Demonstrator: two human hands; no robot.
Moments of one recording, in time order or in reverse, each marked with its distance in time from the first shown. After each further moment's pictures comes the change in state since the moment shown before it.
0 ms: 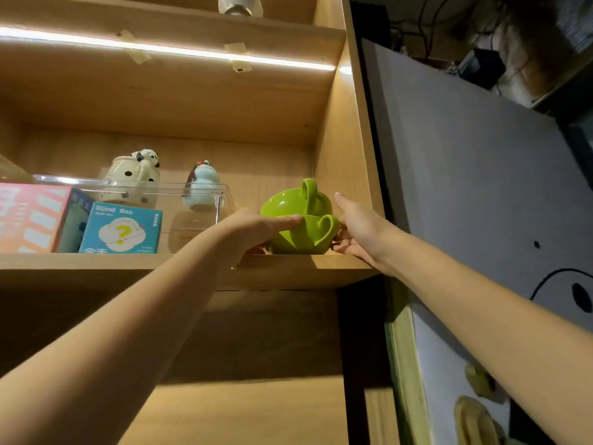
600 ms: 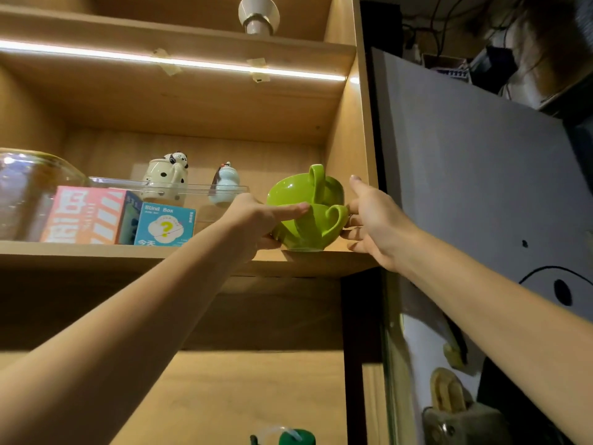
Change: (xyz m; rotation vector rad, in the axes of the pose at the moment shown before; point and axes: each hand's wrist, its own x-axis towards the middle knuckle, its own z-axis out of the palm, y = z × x) left_hand -0.062 0.014 -0.032 -0.461 -0.051 0.054; right_hand -0.072 -0.042 -0.006 0.091 0.033 -0.001
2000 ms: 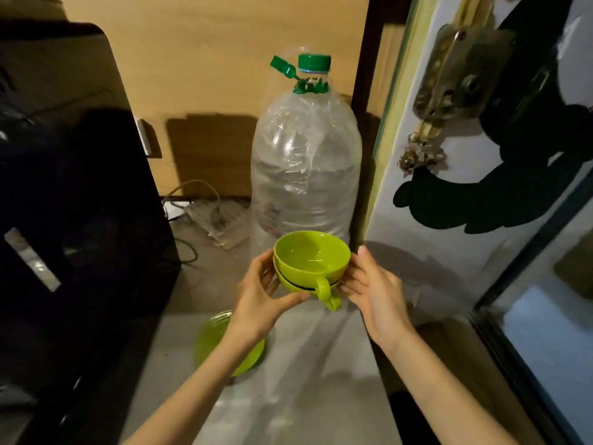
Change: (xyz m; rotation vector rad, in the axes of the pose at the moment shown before) left_hand -0.433 -0.354 0.014 -0.022 -0.014 -0.429; right_hand -0.402 0.301 0.046 0.541 0.174 0.881
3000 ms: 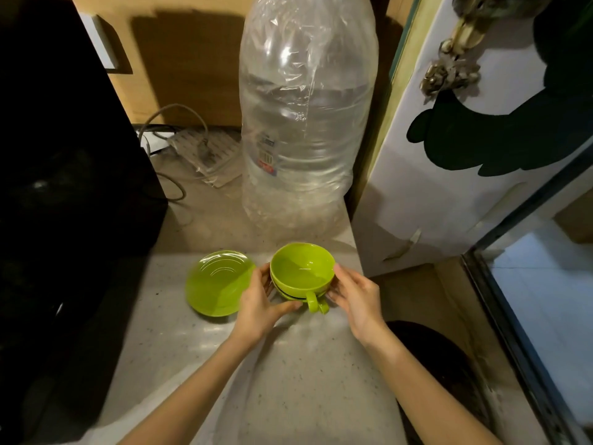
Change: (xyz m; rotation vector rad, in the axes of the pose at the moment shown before) left_hand -0.057 -0.104 0.013 0.176 -0.035 -0.320; right_hand 0.016 0.115 -0.061 -0.098 0.153 0.247
